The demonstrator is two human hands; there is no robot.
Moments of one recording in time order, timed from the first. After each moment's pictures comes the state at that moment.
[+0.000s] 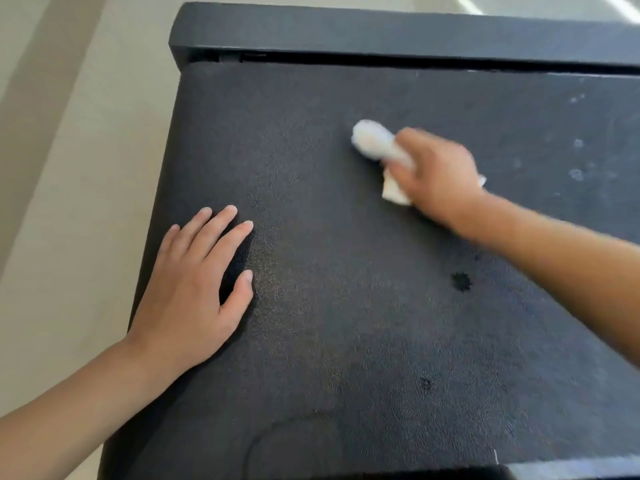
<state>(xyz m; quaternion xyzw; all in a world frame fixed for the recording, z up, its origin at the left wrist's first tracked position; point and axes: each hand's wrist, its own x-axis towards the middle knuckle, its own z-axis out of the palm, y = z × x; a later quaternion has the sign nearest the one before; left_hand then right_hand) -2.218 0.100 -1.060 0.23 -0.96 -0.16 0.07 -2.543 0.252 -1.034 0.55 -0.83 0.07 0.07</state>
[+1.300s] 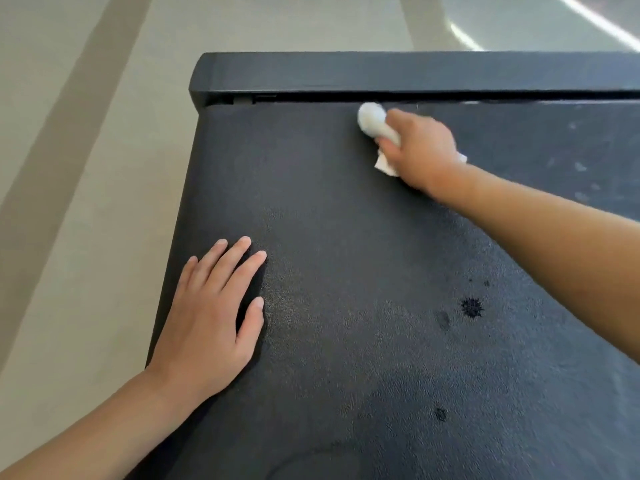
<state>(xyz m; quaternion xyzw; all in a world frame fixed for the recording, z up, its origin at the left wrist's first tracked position) -2.219 0.100 -1.058 0.24 -0.96 -0.15 0.07 -2.590 0.176 -1.020 0.41 -0.90 0.11 0.05</state>
